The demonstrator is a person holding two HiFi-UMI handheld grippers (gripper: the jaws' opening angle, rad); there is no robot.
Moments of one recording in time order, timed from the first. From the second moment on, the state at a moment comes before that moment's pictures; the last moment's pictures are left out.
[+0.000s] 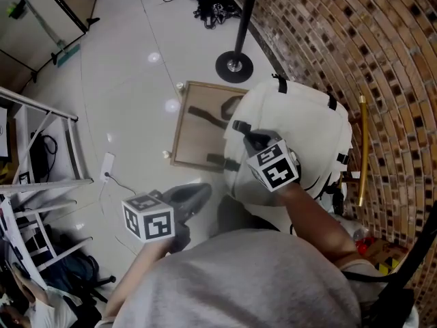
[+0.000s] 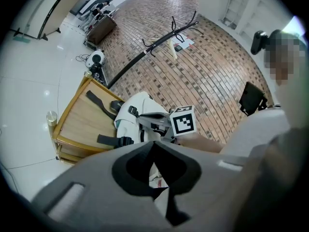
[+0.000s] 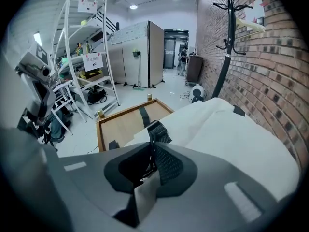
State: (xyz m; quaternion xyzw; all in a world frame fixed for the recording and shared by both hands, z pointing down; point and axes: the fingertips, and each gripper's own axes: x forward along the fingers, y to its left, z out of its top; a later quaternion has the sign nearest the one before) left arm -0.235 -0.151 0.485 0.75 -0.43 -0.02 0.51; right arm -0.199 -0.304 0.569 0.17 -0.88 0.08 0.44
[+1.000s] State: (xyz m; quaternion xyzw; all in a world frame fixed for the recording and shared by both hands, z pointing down) left arm -0.217 -0.083 0.452 0.77 -0.42 -0.01 0.47; right arm -0.172 -0.214 0.555 0.18 -0.88 0.06 0.43
